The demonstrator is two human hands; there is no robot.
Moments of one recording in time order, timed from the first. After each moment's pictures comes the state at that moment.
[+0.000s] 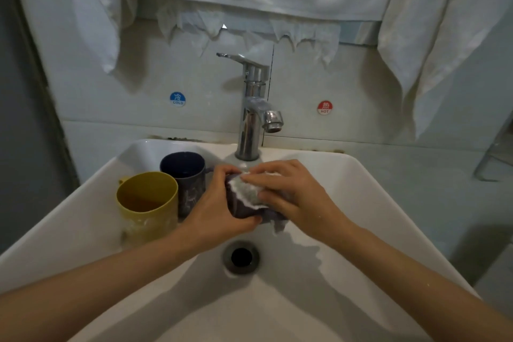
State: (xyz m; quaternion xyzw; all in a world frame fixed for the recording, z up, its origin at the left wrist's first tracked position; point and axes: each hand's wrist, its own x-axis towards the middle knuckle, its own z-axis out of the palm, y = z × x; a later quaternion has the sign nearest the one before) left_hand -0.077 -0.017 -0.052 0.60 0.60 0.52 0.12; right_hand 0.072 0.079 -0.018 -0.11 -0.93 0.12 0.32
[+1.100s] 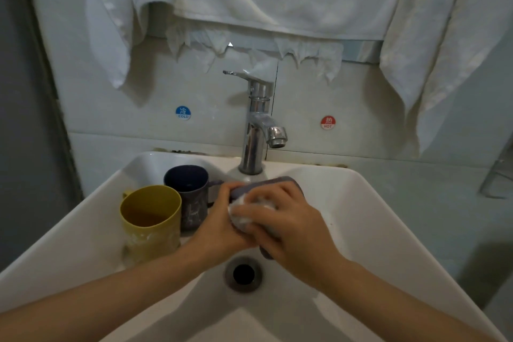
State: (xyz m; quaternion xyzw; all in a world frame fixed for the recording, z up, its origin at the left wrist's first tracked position) left_hand -0.069 -0.018 -0.044 0.54 0.61 0.54 0.21; right_hand 0.067 0.049 -0.029 -0.09 -0.91 -0.04 0.40
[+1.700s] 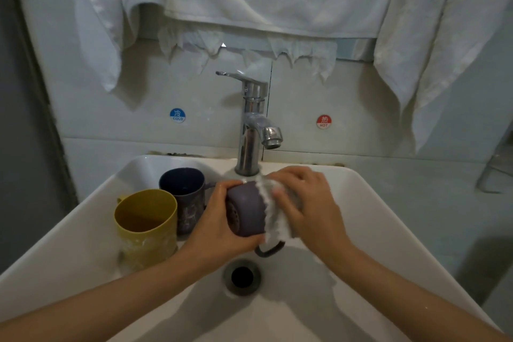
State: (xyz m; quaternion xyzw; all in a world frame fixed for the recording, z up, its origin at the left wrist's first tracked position) left_hand -0.072 -0.017 -0.051 0.57 0.60 0.54 0.12; right_hand 0.072 0.076 -0.023 -0.25 -0.87 0.09 0.41
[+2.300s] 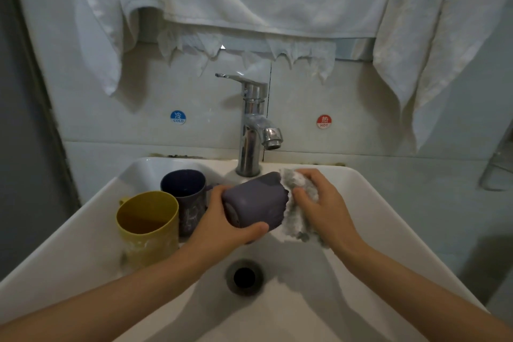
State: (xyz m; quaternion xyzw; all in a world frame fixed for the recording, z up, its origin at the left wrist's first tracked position) left_hand -0.068 -0.019 -0.044 0.49 0.62 0.56 0.23; right_hand 0.080 0.089 -0.023 -0.32 -0.78 0.31 0.44
